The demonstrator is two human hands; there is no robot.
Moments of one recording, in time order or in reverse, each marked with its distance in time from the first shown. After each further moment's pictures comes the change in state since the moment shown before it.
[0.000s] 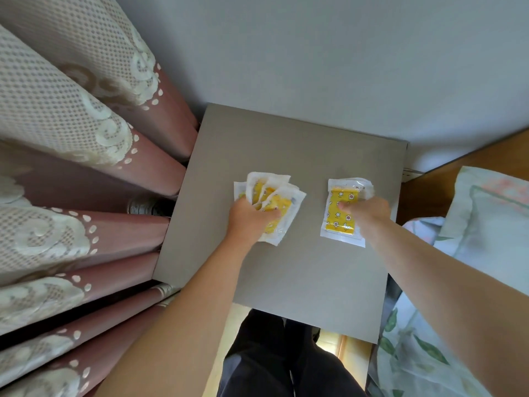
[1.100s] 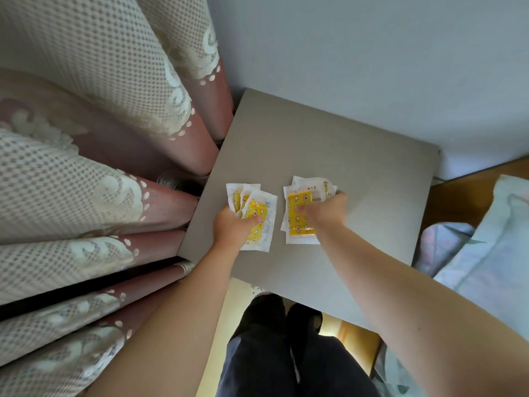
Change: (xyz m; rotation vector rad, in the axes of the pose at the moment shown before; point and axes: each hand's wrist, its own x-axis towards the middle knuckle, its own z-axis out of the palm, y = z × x) left_hand -0.006 -0.066 -0.071 -0.016 0.146 -0.179; right_hand -0.072 0.003 0.112 0.000 -0.082 -0.102
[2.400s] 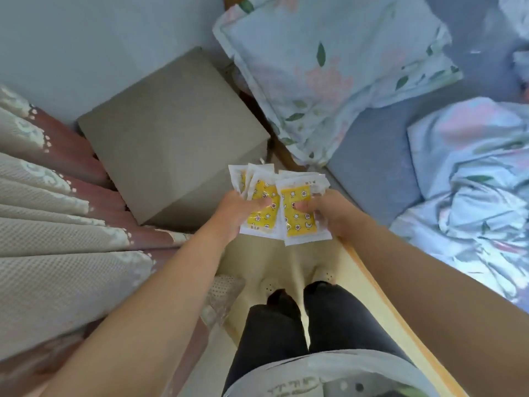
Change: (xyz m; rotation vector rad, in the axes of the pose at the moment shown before) left_hand -0.308 -0.110 -0.062 0.376 -0.938 0.181; right_hand -0.361 0.323 -0.112 0.954 -0.090 0.058
